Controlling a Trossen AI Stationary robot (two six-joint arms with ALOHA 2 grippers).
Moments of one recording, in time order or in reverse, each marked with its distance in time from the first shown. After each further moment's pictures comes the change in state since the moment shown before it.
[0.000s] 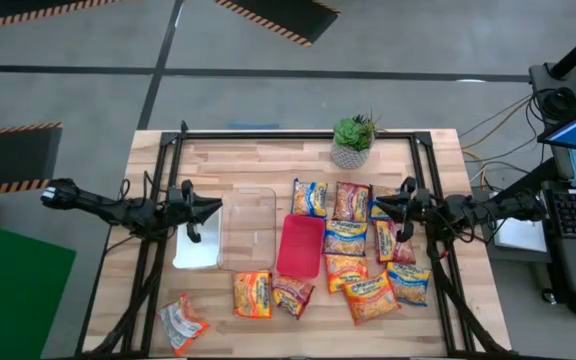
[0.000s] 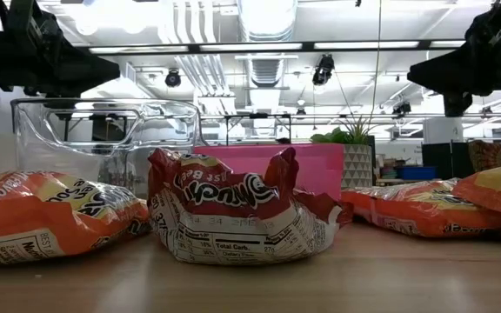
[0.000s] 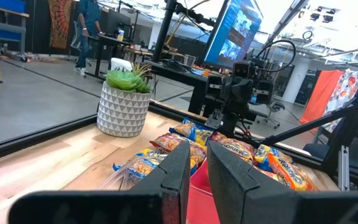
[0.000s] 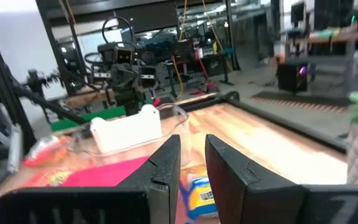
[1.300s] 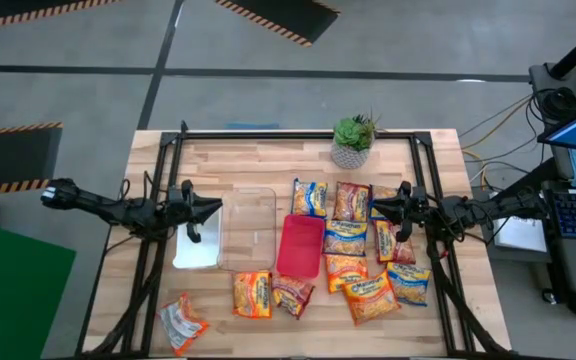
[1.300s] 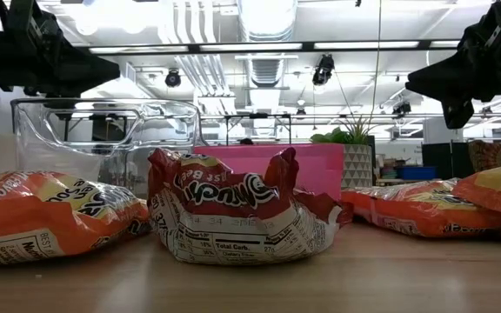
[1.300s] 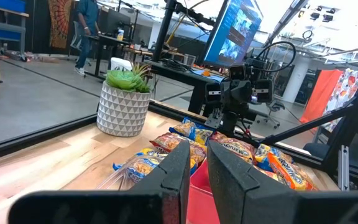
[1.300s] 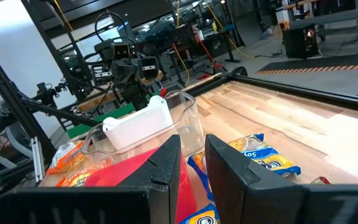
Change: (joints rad) left arm 0.000 0.001 0.000 0.000 0.000 0.000; right arm 0.000 0.063 0.000 -0.003 -0.005 0.168
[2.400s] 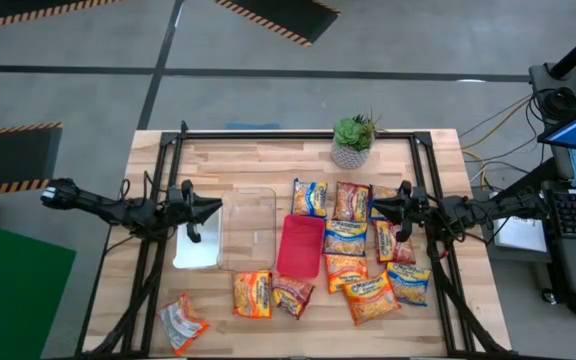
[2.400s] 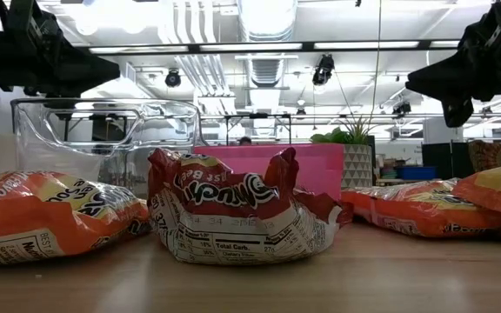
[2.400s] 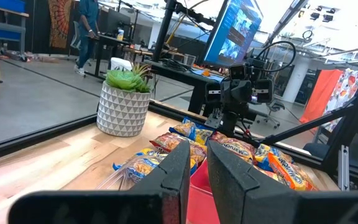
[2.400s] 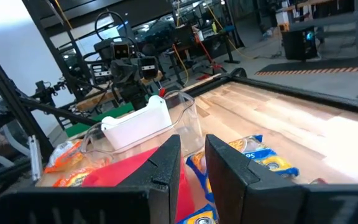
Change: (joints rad) left arm 0.000 0.000 0.000 0.000 0.000 0.000; right arm 0.000 0.000 0.000 0.016 0.002 -0.043
